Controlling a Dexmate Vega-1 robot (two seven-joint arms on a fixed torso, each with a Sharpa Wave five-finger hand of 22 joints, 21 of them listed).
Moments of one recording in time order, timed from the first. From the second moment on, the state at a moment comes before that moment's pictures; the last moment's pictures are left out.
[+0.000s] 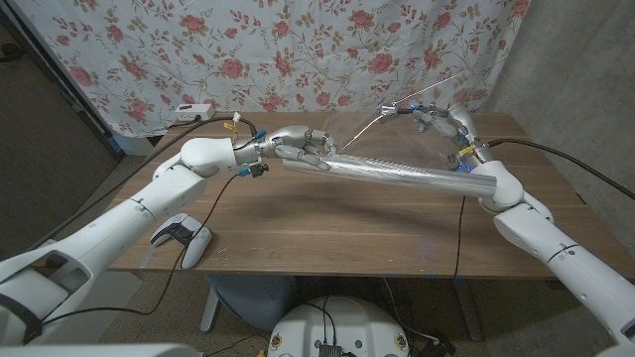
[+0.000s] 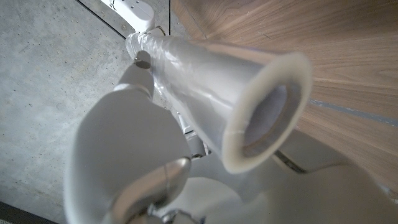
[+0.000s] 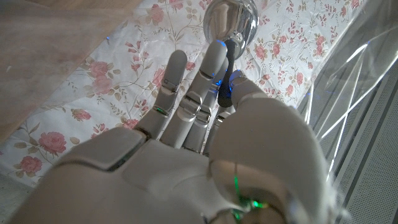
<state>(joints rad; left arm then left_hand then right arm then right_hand) 0.65 0.81 0.56 -1.60 -0.49 -0.34 -0.71 1.14 0.03 0.35 -0.16 0.22 0.55 -0.07 0.88 0.70 0.57 -0.03 0.99 0.80 1.03 -0.06 0.39 0.84 0.71 -0.09 1.14 0.17 -0.96 -0.71 -0.27 -1.60 0.29 0.40 -0.16 1.14 0.12 0.41 -0.14 0.17 0.91 -0.10 0.21 0.37 0.94 -0.12 0.57 0.60 1.19 -0.23 0.34 1.18 0.52 -0.05 1.51 0.19</state>
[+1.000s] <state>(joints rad) 0.67 0.86 0.58 -1.63 -0.45 -0.29 -0.76 1.14 0.03 0.35 -0.16 0.22 0.56 -0.07 0.86 0.71 0.57 -0.03 0.98 0.83 1.03 -0.06 0.39 0.84 0.71 -0.09 1.14 0.17 -1.00 -0.68 -0.22 -1.63 0.43 0.43 -0.09 1.14 0.12 0.42 -0.15 0.17 0.91 -0.10 0.21 0.37 0.94 -0.11 0.57 0.60 1.19 -0.23 0.34 1.18 0.52 -0.05 1.51 0.19</state>
